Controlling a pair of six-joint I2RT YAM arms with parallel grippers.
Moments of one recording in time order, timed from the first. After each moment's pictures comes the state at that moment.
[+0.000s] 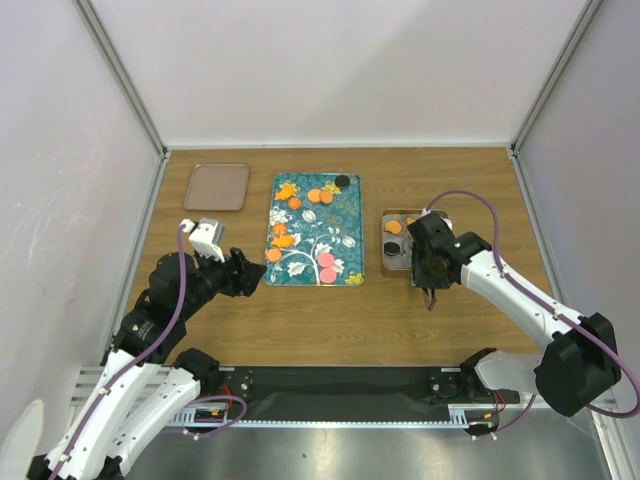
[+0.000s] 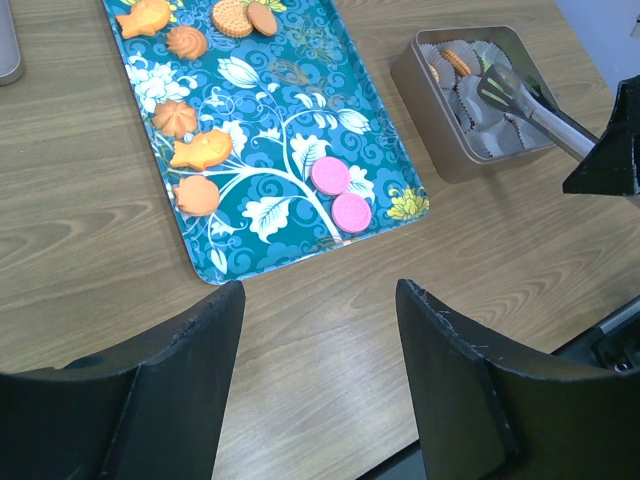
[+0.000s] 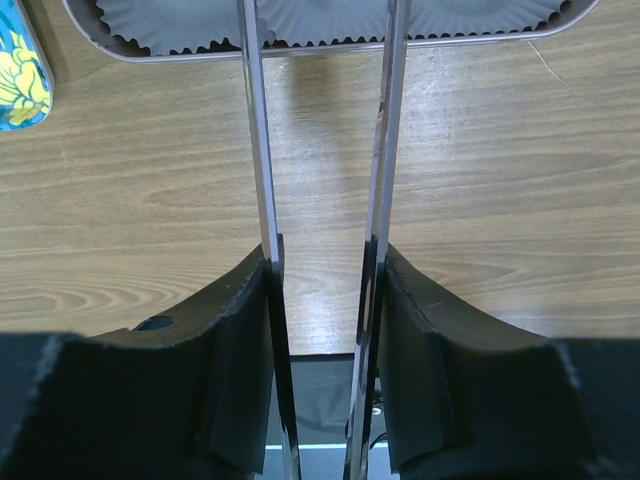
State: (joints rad) left arm -0.46 0.52 0.73 -0.56 0.07 -0.31; right arm 0.52 1.24 0.94 -0.88 0.22 0.55
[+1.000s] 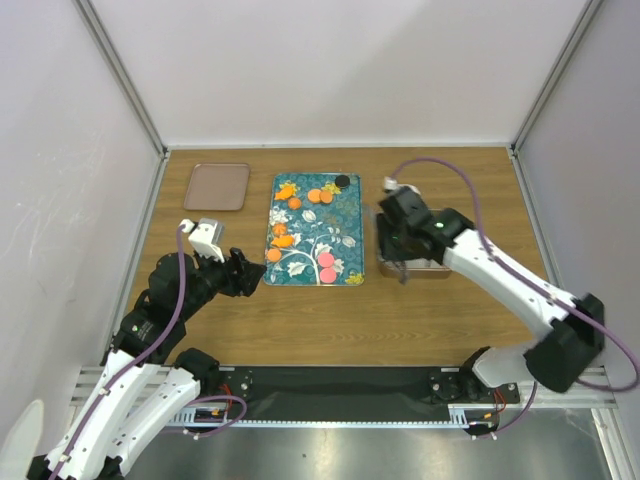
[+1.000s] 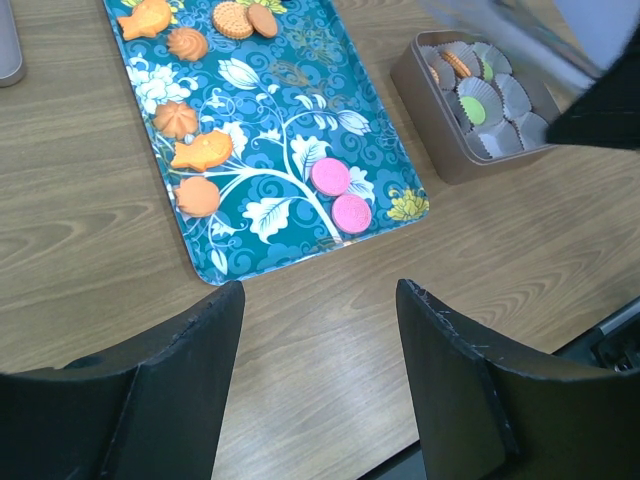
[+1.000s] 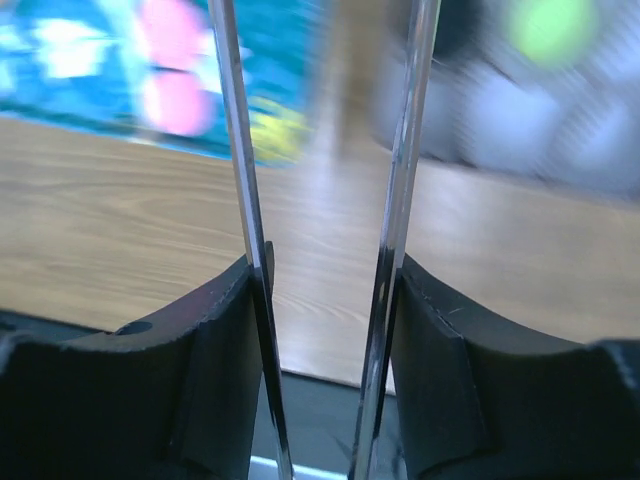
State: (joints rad) left arm -0.46 0.51 0.73 -0.56 0.07 -0.31; right arm 0.66 1.34 1.23 -0.88 0.20 0.51
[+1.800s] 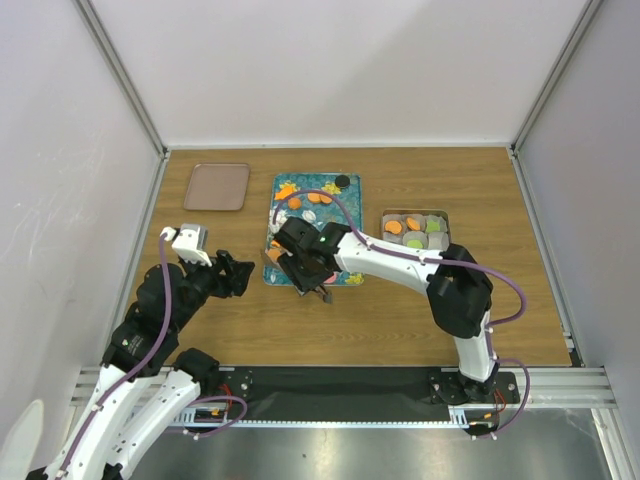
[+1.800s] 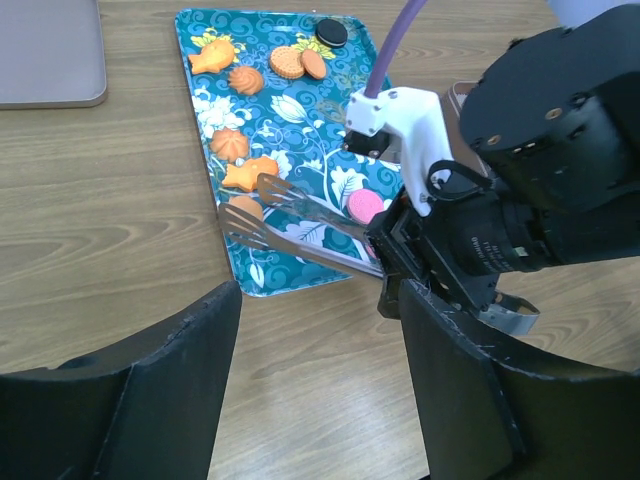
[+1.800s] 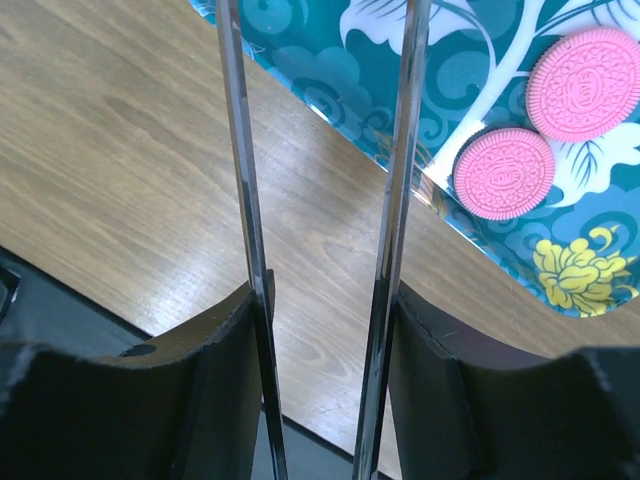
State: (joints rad) left arm -0.46 0.43 0.73 -0.59 -0.06 -0.32; right arm 1.04 1.96 1.63 -0.79 0.05 0.36
